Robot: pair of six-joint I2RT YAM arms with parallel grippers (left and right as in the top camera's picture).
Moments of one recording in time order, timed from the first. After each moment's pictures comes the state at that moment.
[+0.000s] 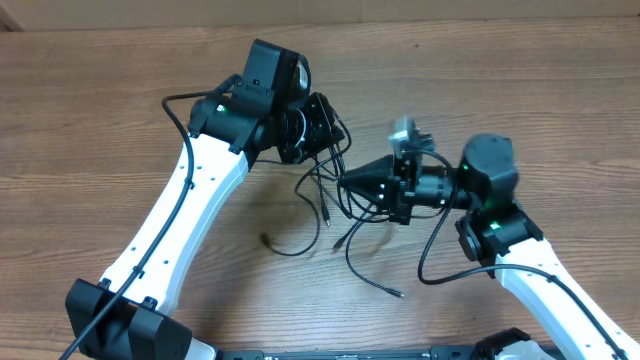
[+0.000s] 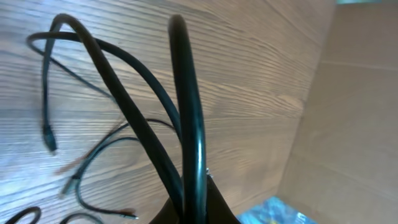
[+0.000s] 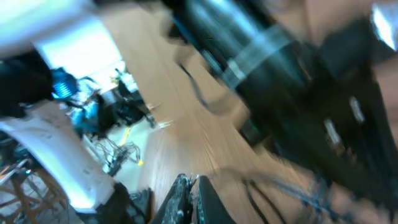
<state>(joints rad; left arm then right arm) -0.41 1.65 1.58 -0.91 0.48 -0.89 0.35 1.21 0.73 0.48 -1.10 0.36</state>
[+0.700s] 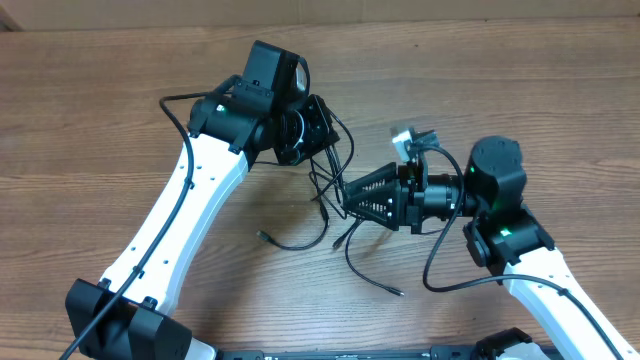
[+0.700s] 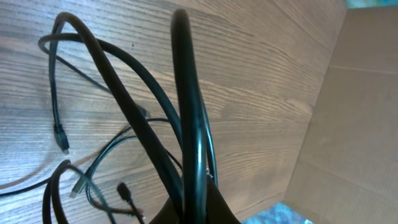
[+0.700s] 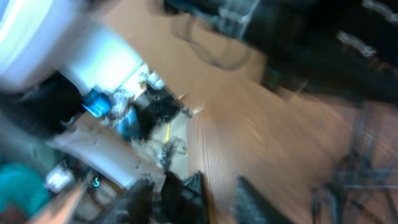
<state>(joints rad) -0.41 1.65 1.58 -0.92 0.46 -0.88 0.33 1.15 0.73 0.17 -1.15 0.48</state>
